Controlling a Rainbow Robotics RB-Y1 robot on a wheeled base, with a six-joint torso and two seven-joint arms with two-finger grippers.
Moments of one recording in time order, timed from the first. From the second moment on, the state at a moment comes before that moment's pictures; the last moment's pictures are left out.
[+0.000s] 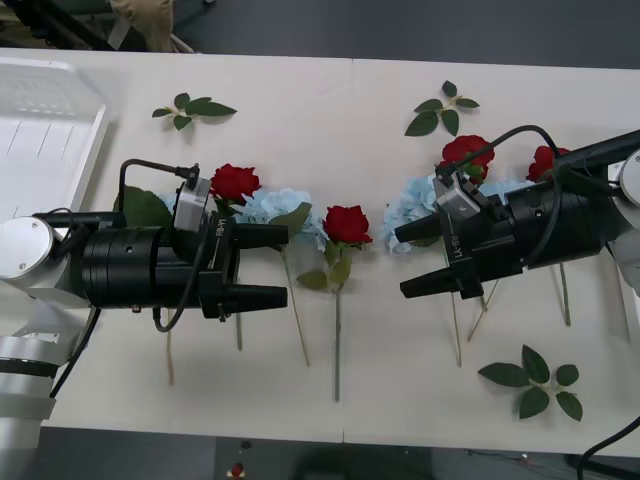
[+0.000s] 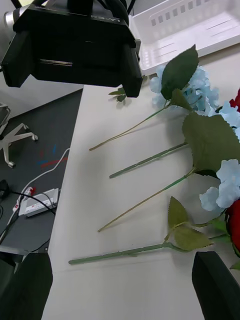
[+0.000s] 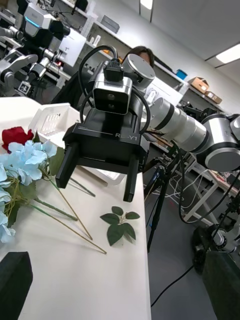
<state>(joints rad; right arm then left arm) -0.36 -0.51 0.02 -1.63 -1.60 1.55 2.68 -0.20 0.30 0.05 -1.61 1.83 1.49 -2.71</state>
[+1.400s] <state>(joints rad) -0.36 -0.51 0.02 -1.63 -1.60 1.55 2.68 -0.20 0.30 0.05 -1.61 1.83 1.49 -2.71</state>
